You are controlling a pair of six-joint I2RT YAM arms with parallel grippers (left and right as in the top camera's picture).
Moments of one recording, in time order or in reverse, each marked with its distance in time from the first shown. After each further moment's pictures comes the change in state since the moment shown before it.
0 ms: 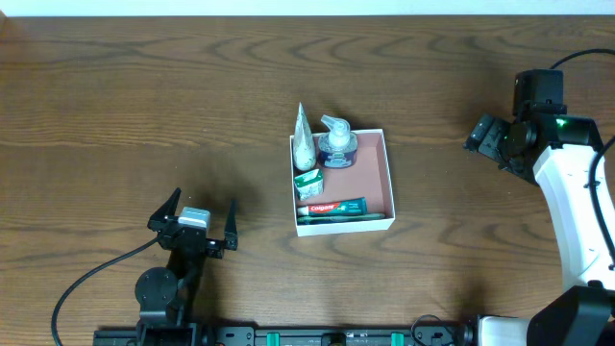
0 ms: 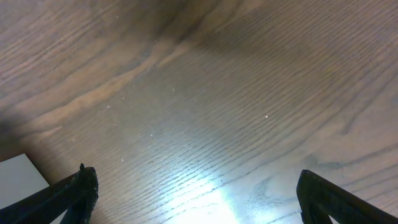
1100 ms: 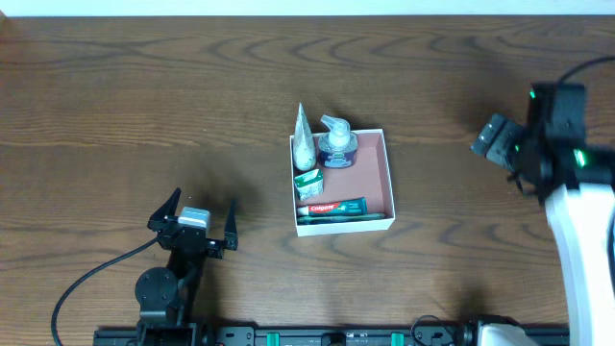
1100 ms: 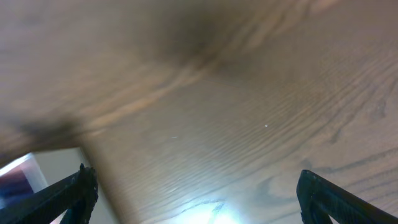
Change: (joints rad) left arm 0.000 0.000 0.000 0.000 0.000 -0.003; right arm 0.037 -0.299 -0.058 0.005 0.002 0.000
